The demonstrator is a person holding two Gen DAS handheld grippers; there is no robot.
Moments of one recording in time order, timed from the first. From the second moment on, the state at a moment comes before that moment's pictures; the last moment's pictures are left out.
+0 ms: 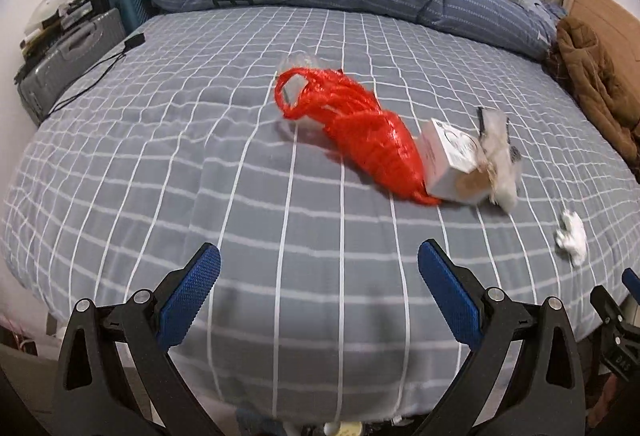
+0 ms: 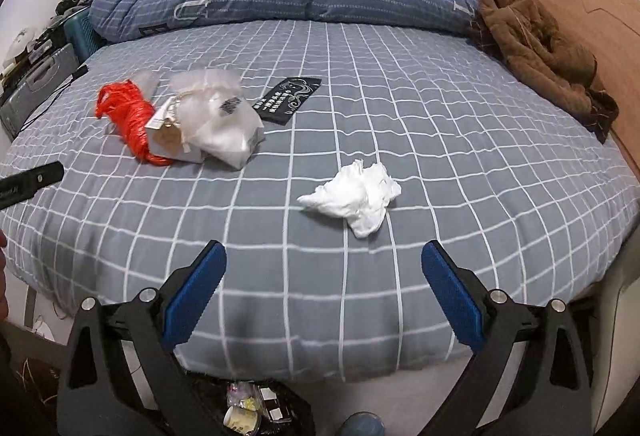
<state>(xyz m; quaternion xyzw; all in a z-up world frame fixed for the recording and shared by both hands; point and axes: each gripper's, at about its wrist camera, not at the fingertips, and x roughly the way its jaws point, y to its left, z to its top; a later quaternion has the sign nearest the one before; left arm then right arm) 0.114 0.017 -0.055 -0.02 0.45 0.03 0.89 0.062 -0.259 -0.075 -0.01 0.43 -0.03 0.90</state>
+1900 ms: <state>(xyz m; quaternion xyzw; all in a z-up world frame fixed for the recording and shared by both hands) 0.229 -0.031 -0.089 0.01 0.48 0.00 0.88 0.128 -0.299 -0.118 0.06 0.46 0.00 0.88</state>
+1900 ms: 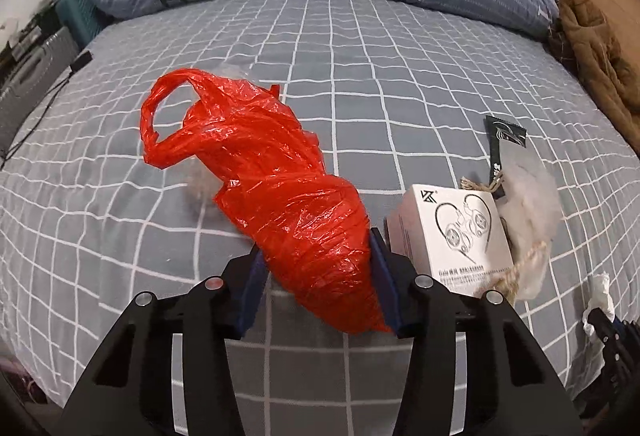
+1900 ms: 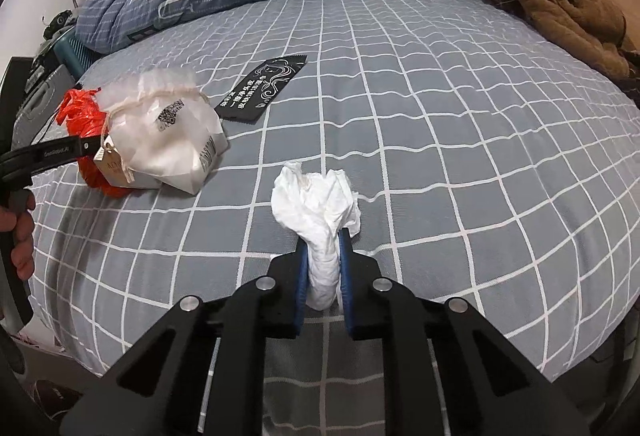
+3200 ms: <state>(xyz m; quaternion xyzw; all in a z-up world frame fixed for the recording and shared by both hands) 0.067 -0.009 -0.039 0.04 0.47 -0.01 0.88 0.049 -0.231 -0.055 0.04 0.44 0.06 0.90</state>
